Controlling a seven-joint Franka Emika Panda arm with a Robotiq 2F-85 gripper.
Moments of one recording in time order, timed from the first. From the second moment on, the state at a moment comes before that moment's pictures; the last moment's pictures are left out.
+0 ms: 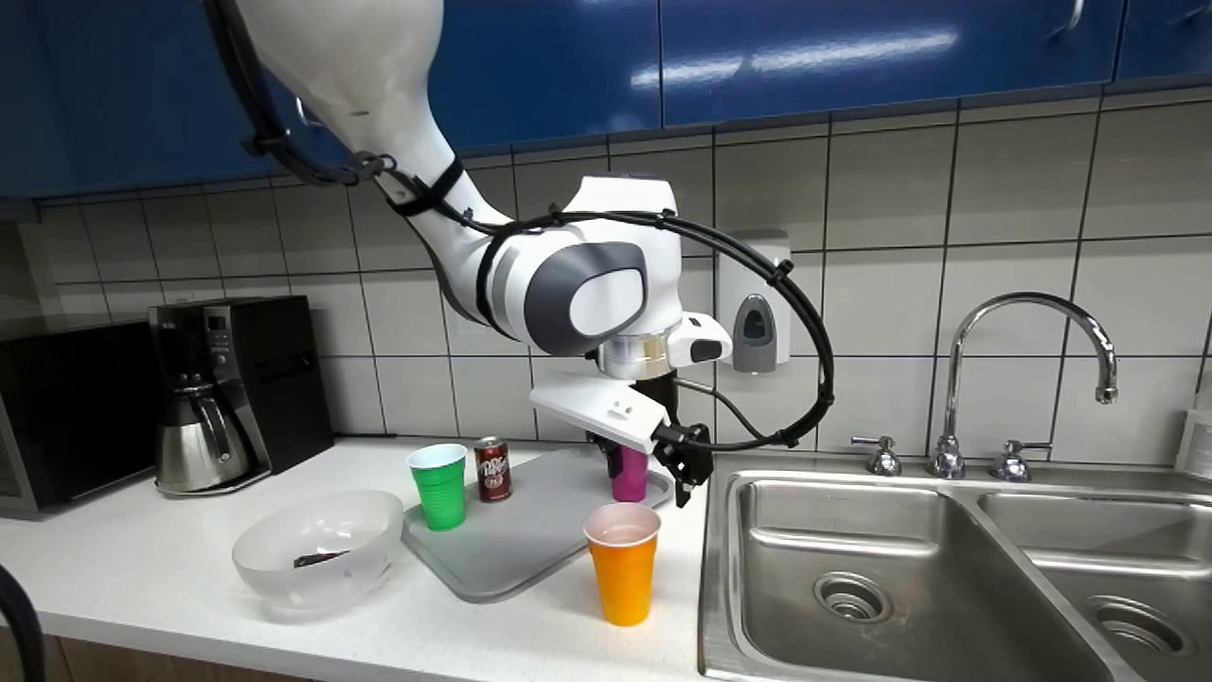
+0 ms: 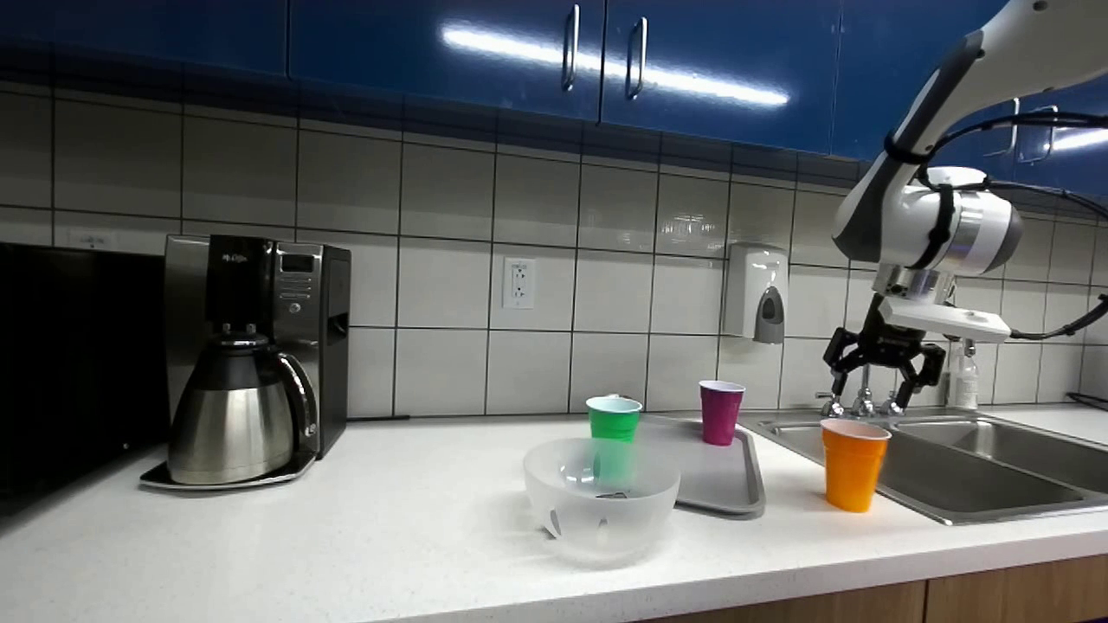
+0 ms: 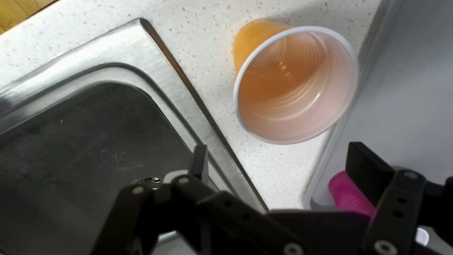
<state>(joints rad) -0.21 -0.04 -0.24 -2.48 0.23 2.67 -0.25</state>
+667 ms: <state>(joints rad) -0.17 -0.05 -0.22 -2.42 0.24 2.68 -0.22</state>
